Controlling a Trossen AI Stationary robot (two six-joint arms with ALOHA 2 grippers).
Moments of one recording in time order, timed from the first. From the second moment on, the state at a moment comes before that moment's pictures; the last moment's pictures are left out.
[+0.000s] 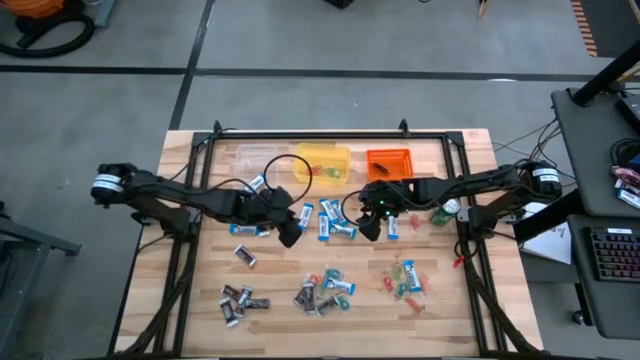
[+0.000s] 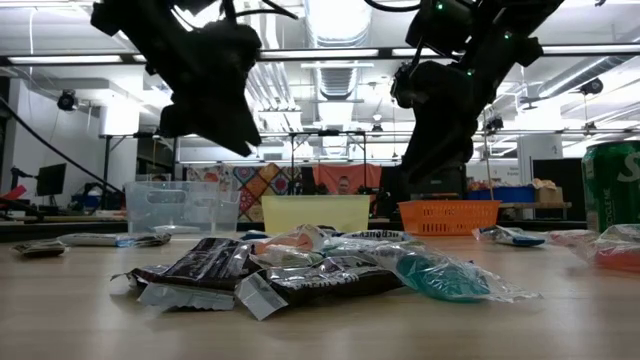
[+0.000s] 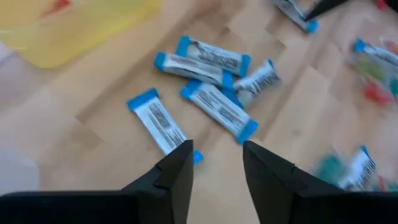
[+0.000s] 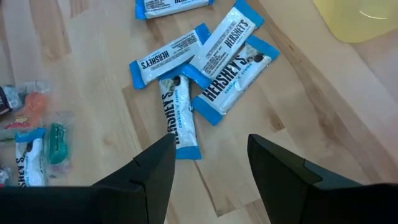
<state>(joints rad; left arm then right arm) -0.09 1.38 0.84 -0.31 -0.31 -0.73 -0.08 1.45 0.82 -0.28 -0.02 0.39</state>
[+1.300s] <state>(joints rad) -0.08 1.87 0.99 -0.25 -0.51 -0.86 -0.08 1.45 0.82 -0.28 -0.02 0.32</state>
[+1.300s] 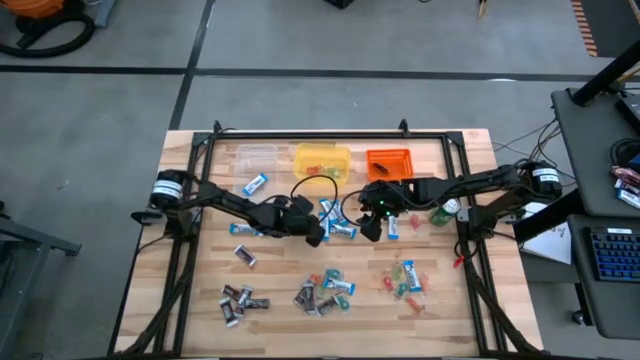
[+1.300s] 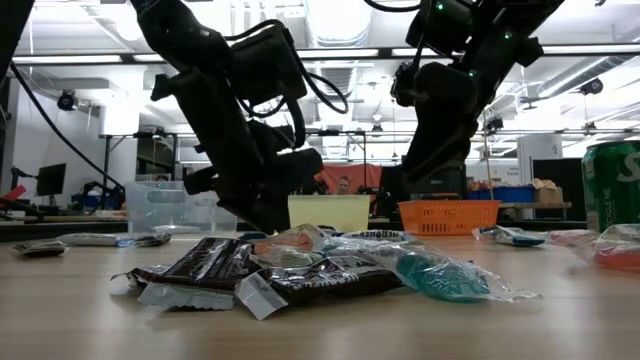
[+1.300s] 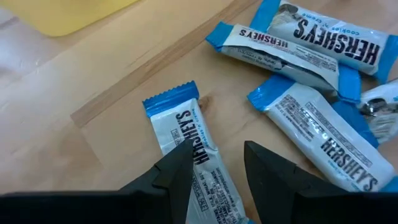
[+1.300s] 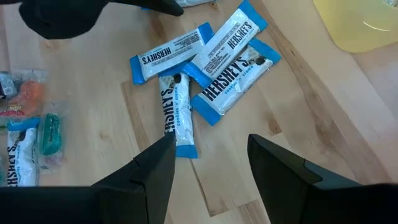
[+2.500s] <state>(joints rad) -0.13 1.68 0.97 -0.32 -0.19 -0.33 -0.08 1.45 0.80 -0.25 -0.02 0.31</state>
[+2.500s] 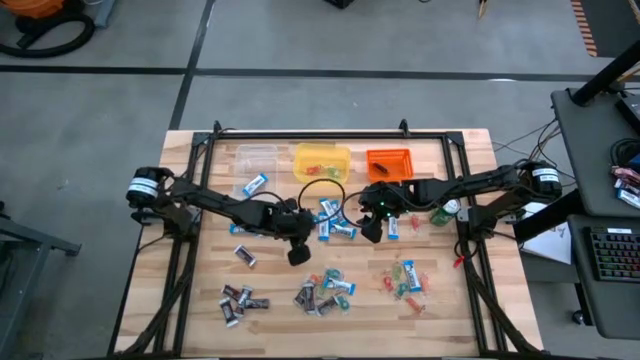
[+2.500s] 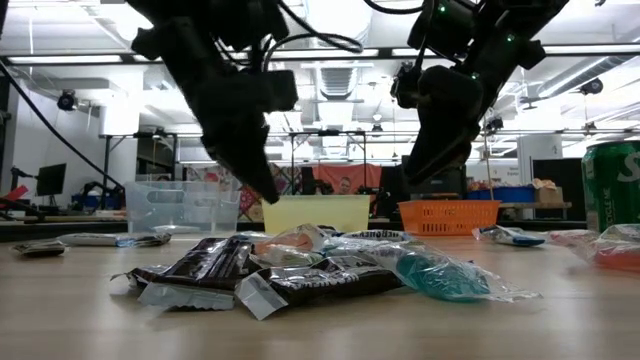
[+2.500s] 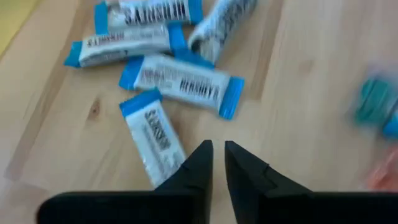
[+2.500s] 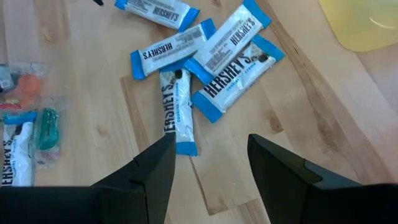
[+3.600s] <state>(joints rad) -0.13 1.78 0.75 0.03 -0.36 -0.41 -0.06 1.45 0.79 -0.17 -0.02 0.30</state>
